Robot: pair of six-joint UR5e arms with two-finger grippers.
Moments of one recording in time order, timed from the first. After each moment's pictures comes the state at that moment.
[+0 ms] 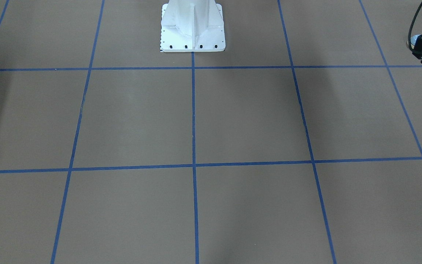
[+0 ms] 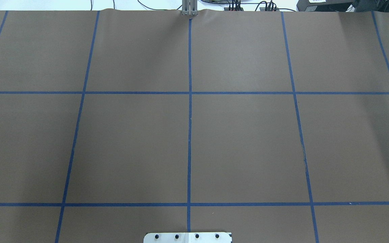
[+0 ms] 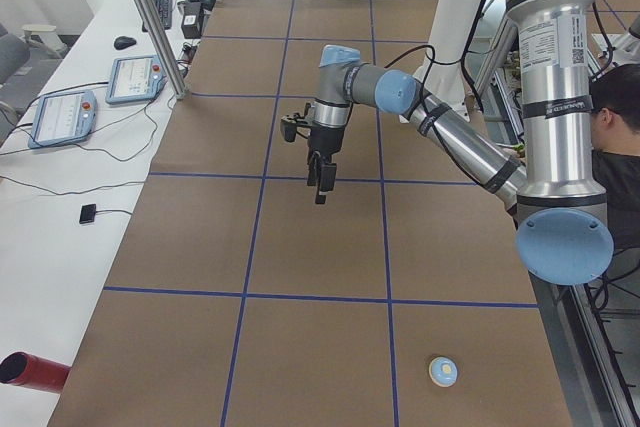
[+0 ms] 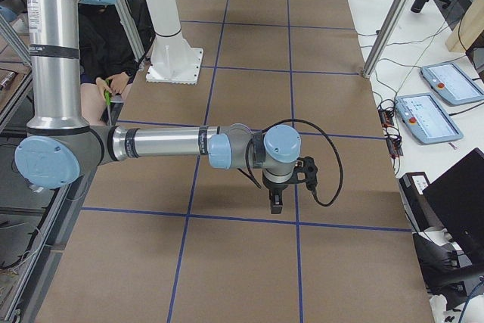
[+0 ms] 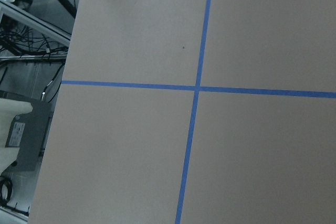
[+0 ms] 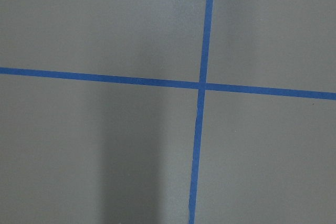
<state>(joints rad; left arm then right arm) -0.99 -1.43 -2.37 -1.14 -1.66 -0.94 1.57 -1.60 1.68 -1.60 2.40 -0.03</state>
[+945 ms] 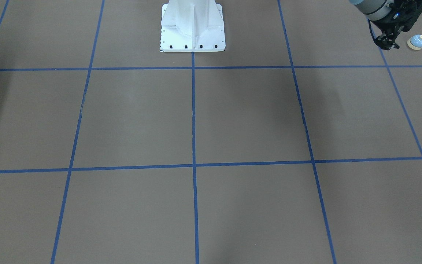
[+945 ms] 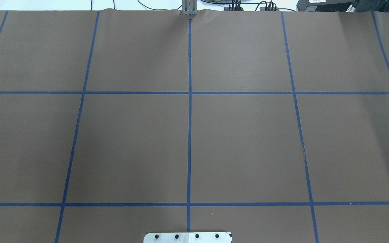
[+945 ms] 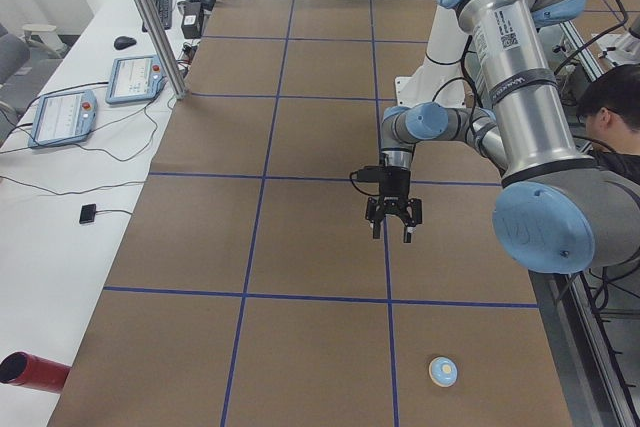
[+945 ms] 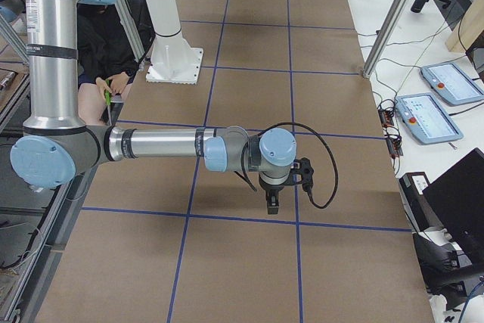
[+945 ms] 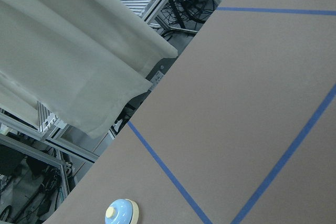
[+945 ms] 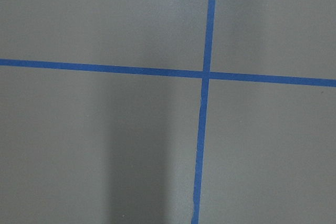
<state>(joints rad) -0.30 -1.07 -2.37 -1.02 -1.45 -2.14 1.57 -1.62 1.68 -1.57 2.42 -0.03</state>
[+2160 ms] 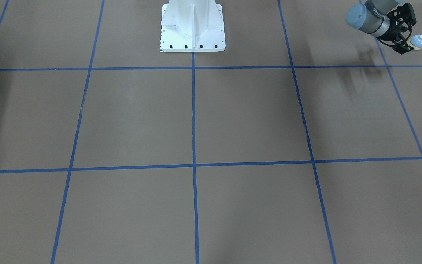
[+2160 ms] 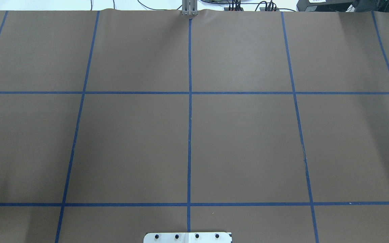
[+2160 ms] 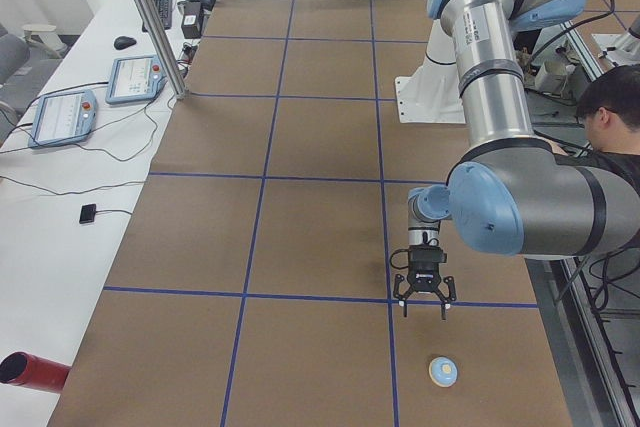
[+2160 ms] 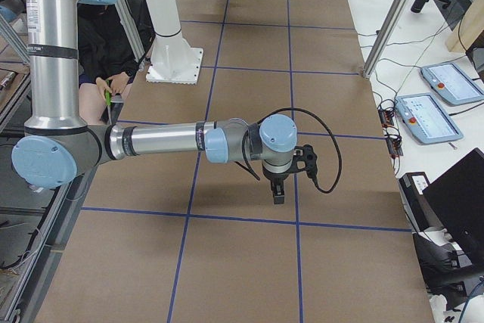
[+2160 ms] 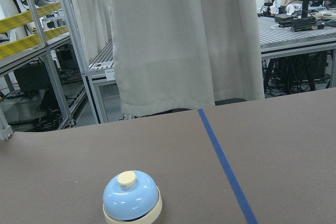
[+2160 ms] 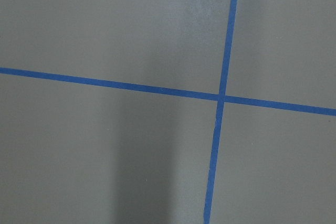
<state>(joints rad) -0.01 -1.00 -1.90 -1.42 -1.55 -3.02 1.57 -1.61 1.73 -1.56 2.43 -0.03</state>
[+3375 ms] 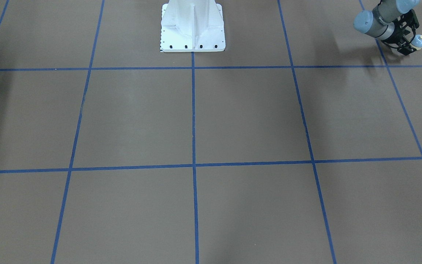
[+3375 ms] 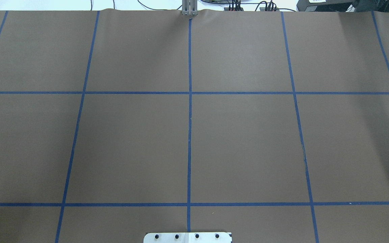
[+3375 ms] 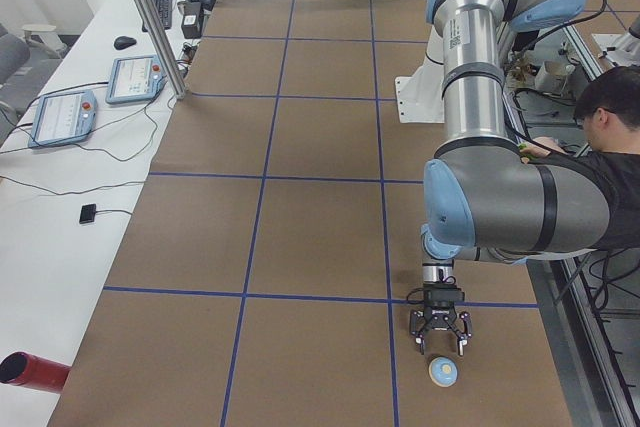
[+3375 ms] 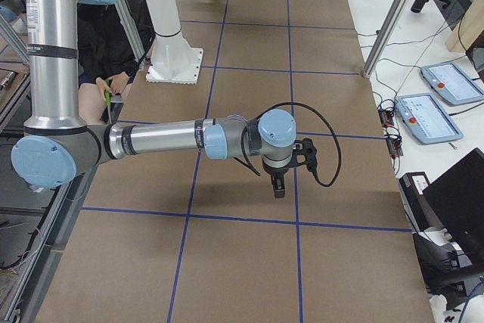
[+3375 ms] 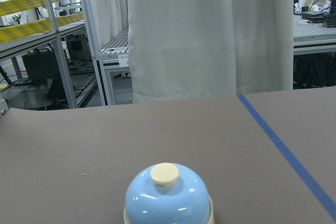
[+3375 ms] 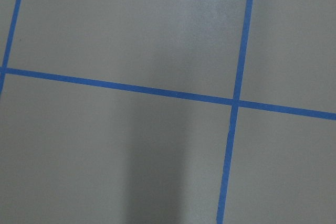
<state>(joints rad) 0.16 -1.00 -1.70 -1.62 -1.64 -3.20 1.57 -1.62 1.76 -1.56 2.45 -0.03</state>
